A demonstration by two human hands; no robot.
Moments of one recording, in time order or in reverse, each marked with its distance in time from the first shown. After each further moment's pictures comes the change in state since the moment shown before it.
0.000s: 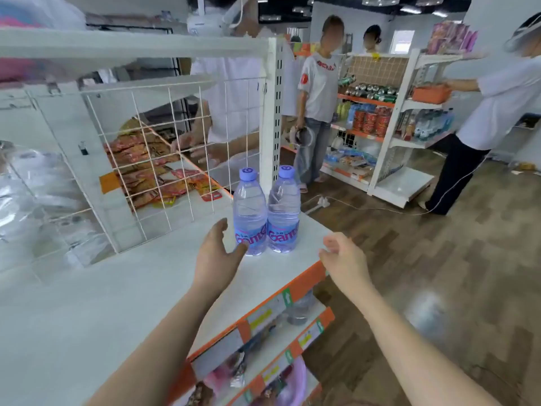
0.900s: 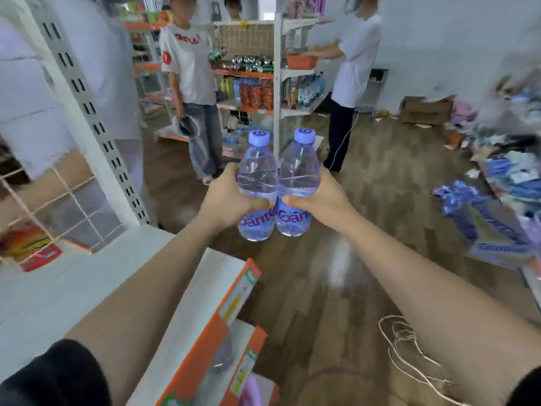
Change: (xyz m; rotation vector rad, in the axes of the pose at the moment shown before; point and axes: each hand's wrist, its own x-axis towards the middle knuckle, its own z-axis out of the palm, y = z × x) left_hand 0.122 0.167 0.220 -0.019 -0.538 0.408; right_hand 0.132 0.088 -0.147 0.241 0.193 0.053
